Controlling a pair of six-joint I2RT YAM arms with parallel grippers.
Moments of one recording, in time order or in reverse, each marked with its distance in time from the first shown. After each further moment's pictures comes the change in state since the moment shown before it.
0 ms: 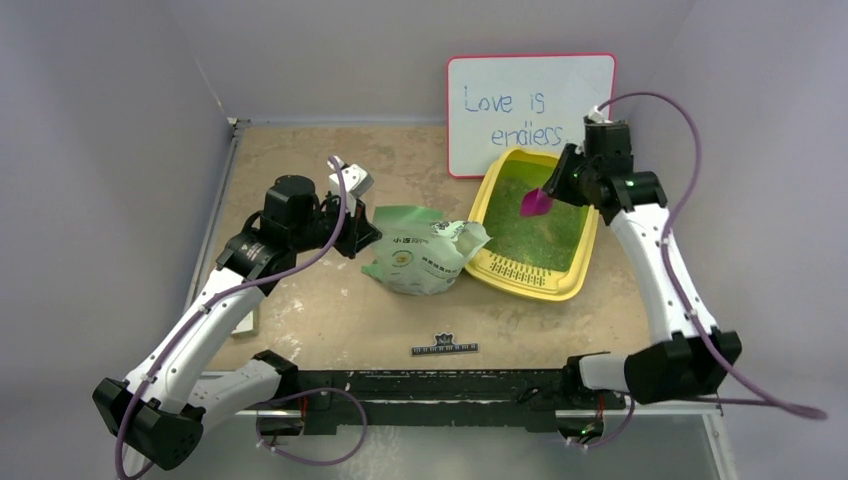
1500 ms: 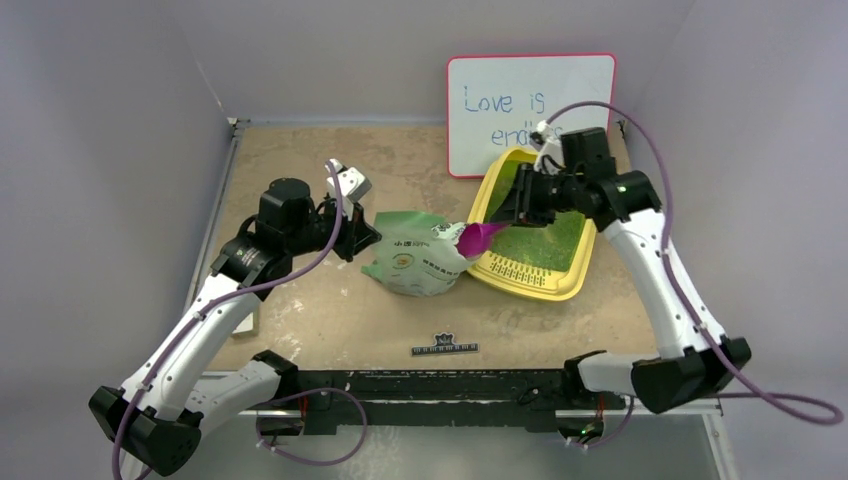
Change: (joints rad) left arm 0.000 -0.032 -0.010 0.005 0.035 0.027; right arm 0.124 -0.101 0.095 -0.248 -0.491 0.016
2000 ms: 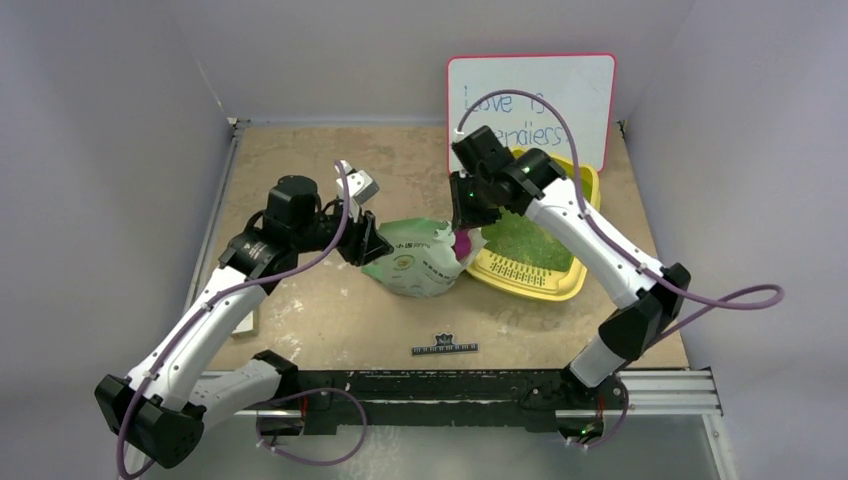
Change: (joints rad) left arm 0.000 0.034 -0.001 0.002 0.107 -0.010; right arm 0.416 0.339 0.249 -0.104 0.539 0.039
